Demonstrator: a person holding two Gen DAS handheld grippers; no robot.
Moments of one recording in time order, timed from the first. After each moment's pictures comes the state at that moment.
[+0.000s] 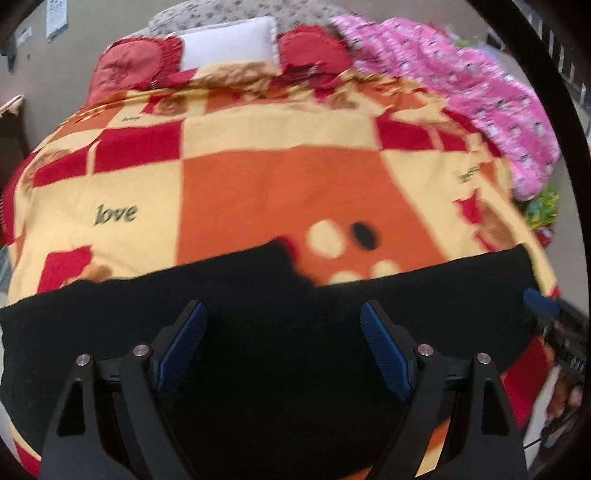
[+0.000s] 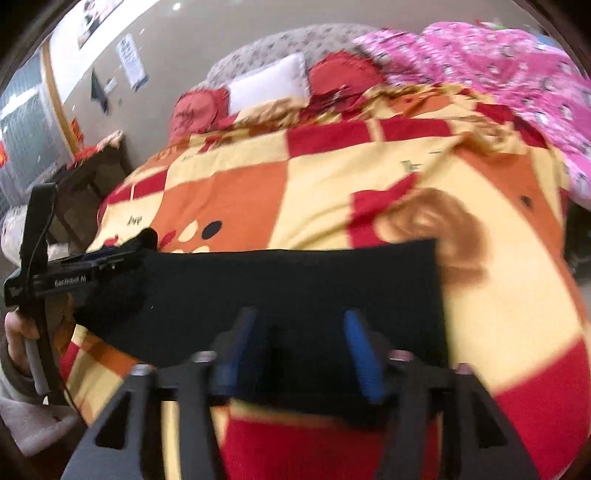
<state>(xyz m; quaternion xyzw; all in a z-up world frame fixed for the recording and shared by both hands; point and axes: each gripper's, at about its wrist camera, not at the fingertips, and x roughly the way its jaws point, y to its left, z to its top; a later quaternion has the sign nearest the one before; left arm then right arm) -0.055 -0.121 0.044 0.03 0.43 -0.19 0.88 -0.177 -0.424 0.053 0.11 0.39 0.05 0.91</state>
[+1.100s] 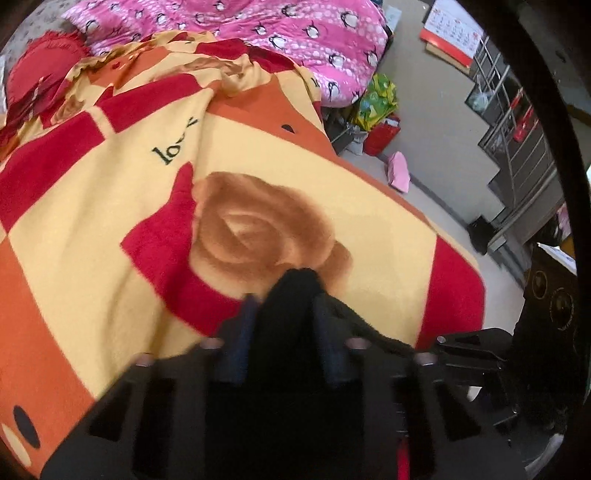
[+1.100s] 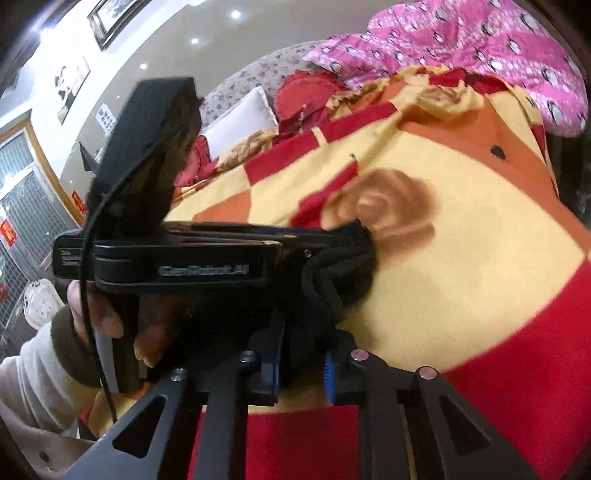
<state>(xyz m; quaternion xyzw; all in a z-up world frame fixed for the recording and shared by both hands) -0.056 -0.374 0.033 0.14 0.45 -0.52 0.71 -0.185 -0.474 0.026 0.22 0.34 0.06 0.91</state>
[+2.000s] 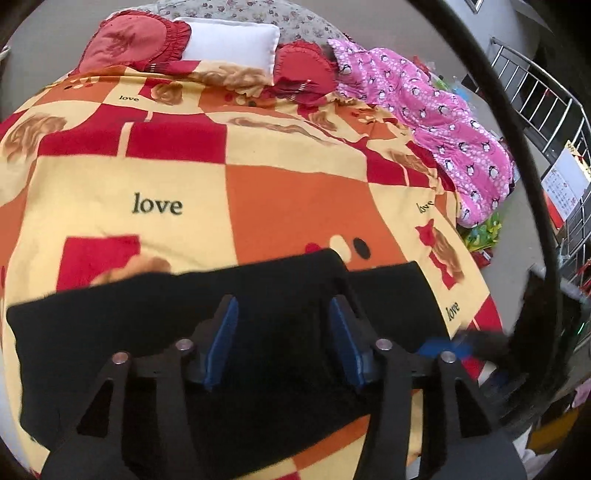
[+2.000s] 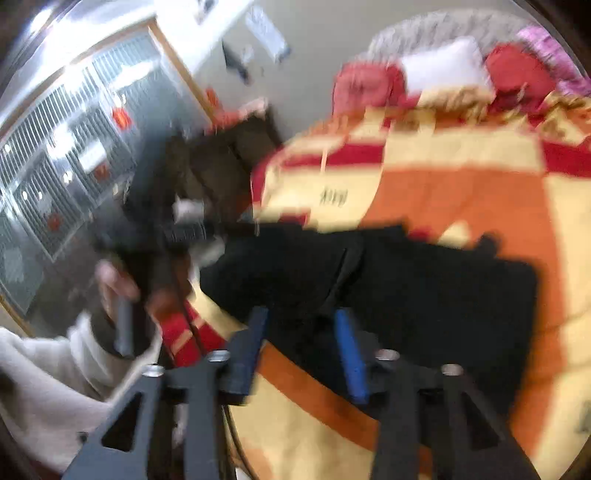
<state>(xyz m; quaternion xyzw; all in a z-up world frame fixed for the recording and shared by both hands) -0.049 -0.019 0.068 -0.07 0.45 -0.28 0.85 -0.136 -0.262 0.081 0.12 0.36 0.35 0.86</state>
